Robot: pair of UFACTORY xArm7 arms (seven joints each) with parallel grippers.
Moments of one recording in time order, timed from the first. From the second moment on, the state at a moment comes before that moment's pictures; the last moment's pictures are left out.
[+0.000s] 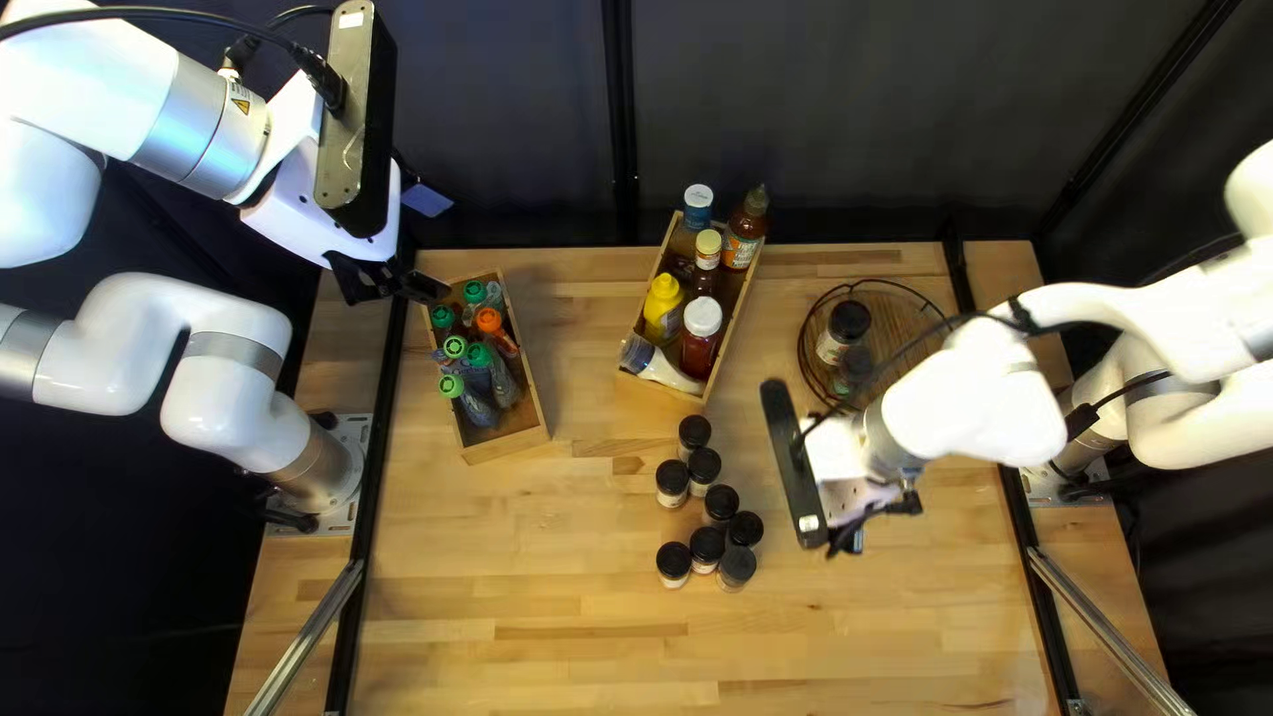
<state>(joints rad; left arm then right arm) -0.10 -1.01 0.10 0.86 0.17 1.24 -0.06 -0.20 -0.19 0.54 0.54 0.12 0.38 0.05</state>
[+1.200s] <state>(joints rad) -0.10 -1.01 0.10 0.86 0.17 1.24 -0.06 -0.23 0.19 0.47 0.75 -0.61 0.27 0.60</state>
